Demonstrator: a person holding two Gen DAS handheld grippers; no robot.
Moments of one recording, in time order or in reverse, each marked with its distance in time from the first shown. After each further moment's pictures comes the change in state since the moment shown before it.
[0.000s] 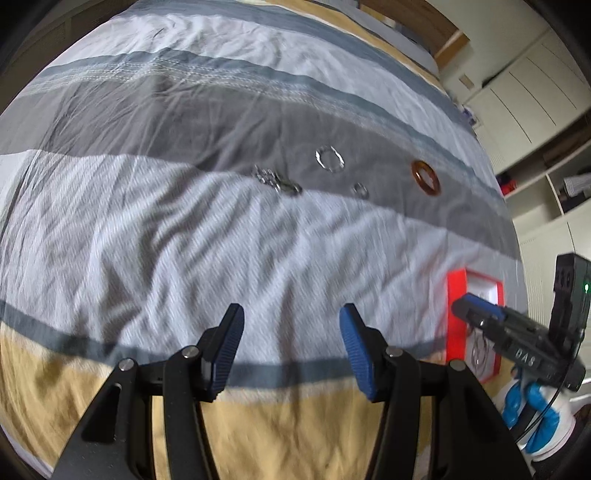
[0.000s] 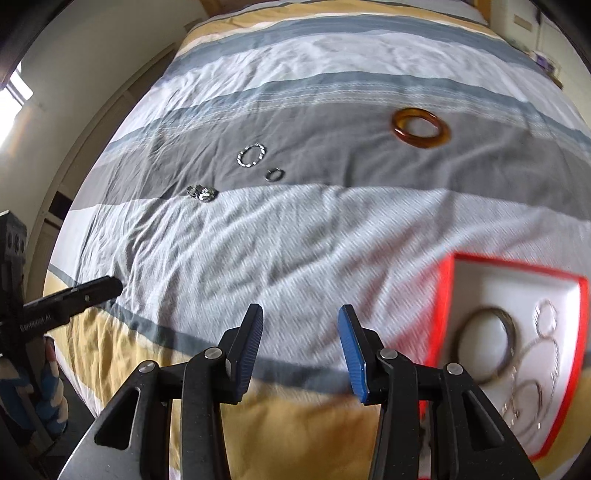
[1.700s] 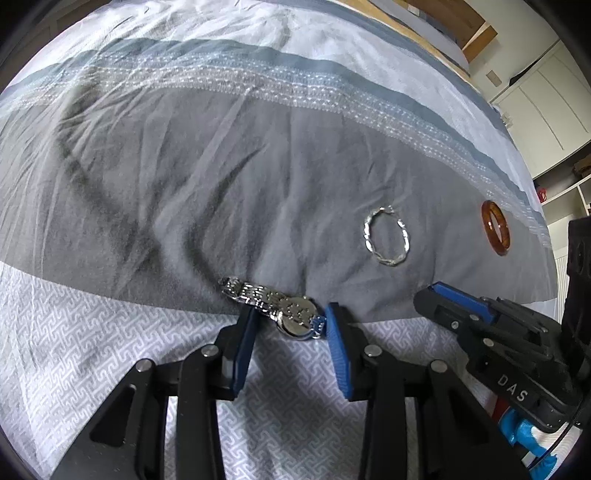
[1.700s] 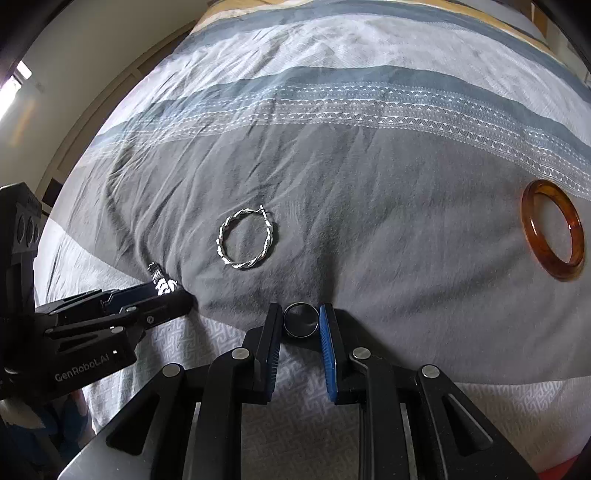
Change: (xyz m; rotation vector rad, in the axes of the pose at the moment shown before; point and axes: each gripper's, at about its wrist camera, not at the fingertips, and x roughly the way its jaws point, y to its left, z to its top) left arm 0.131 0.004 0.106 0.007 0.023 0.063; right arm 0.143 0.025 0.130 -0.104 0.039 0.045
